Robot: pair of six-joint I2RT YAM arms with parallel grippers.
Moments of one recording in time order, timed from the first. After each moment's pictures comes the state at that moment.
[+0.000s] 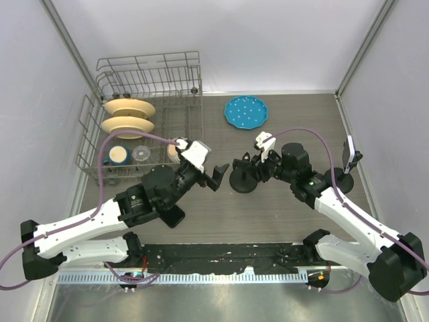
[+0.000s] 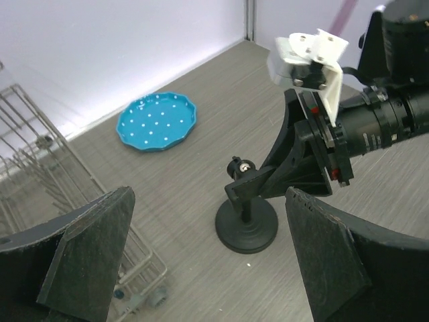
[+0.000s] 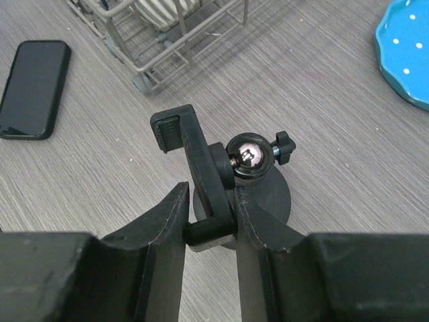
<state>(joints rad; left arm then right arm) -1.17 0.96 0.92 0.05 -0.46 0.12 0.53 1.00 0.70 -0.12 -0.31 -0.12</state>
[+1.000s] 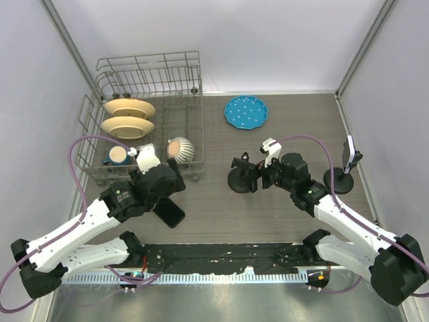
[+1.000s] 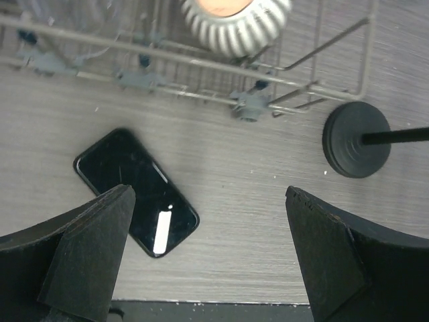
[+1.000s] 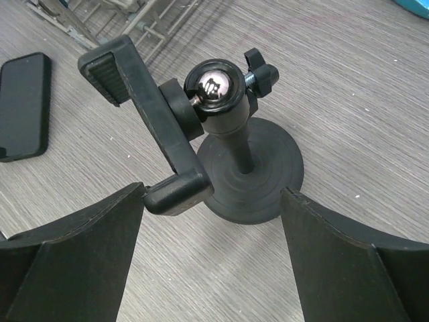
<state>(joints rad) -0.93 0.88 0.93 -0.86 -0.66 -0.93 0.54 0.96 0.53 0.01 -0.22 0.09</state>
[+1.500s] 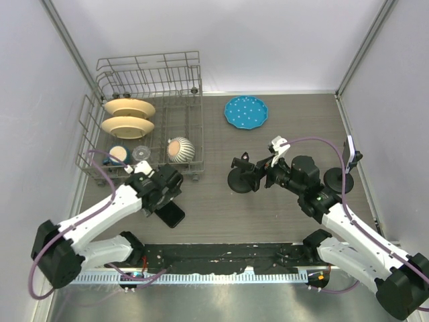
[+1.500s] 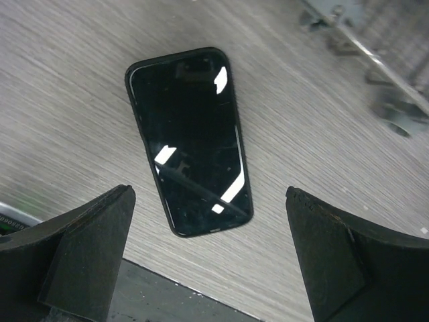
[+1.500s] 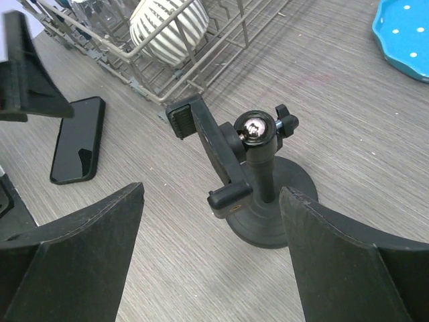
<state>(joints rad) -0.74 1.05 0.79 -1.01 -0.48 -1.33 0.54 0.82 0.54 0.03 -0.26 0.15</state>
